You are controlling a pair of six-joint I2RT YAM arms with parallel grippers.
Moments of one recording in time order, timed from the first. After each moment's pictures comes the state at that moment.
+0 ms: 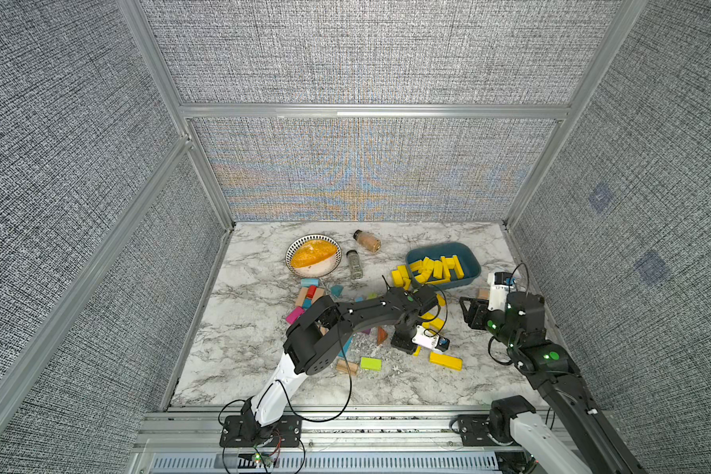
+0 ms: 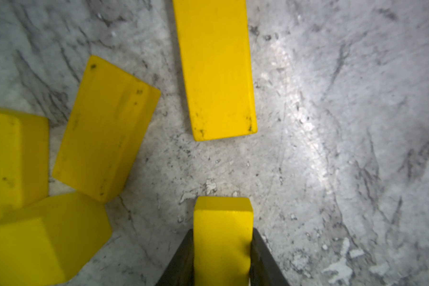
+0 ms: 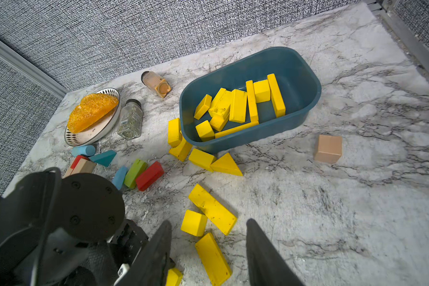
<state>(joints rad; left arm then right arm) -1.06 2.22 1.69 -0.85 0.23 0.98 0.20 0.68 0.62 -0.45 -0.07 0.35</state>
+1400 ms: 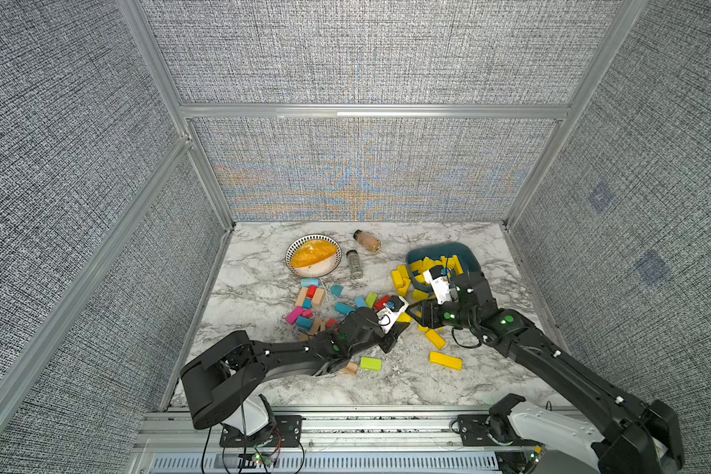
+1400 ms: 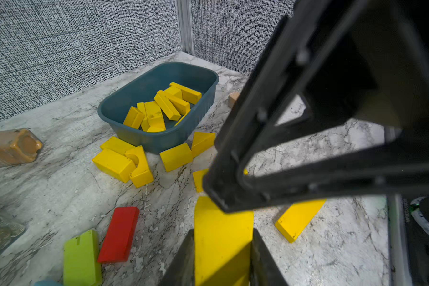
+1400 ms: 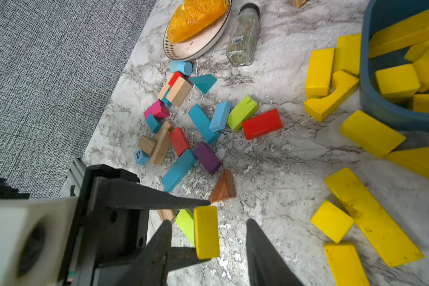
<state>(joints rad) -1.05 1.51 0.66 0.51 0.02 -0.07 0.53 1.07 0.79 -0.40 -0.34 0.40</state>
